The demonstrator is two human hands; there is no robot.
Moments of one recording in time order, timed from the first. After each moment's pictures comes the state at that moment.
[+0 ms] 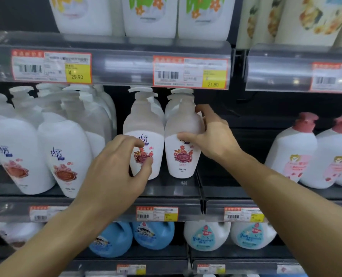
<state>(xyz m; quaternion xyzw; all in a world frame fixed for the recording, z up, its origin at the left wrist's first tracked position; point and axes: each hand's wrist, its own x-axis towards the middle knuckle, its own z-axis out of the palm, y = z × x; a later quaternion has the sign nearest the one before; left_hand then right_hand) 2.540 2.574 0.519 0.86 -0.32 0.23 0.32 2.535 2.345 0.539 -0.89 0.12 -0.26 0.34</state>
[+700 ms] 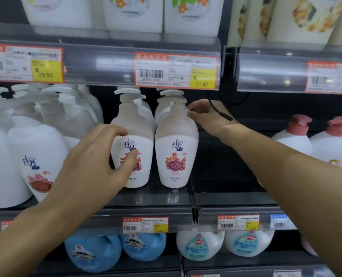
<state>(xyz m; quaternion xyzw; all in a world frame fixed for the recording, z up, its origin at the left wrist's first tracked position) 2.561 2.567 0.529 0.86 -0.32 0.26 0.30 2.566 2.298 0.566 -0.87 0.13 -0.23 0.41</state>
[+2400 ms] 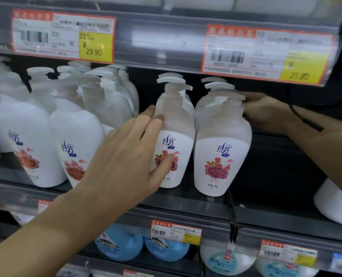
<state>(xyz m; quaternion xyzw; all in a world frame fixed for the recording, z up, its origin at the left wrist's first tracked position) 2.585 2.574 0.525 0.90 -0.33 0.27 0.11 2.622 2.263 0.572 -0.82 0.03 -0.07 0.57</state>
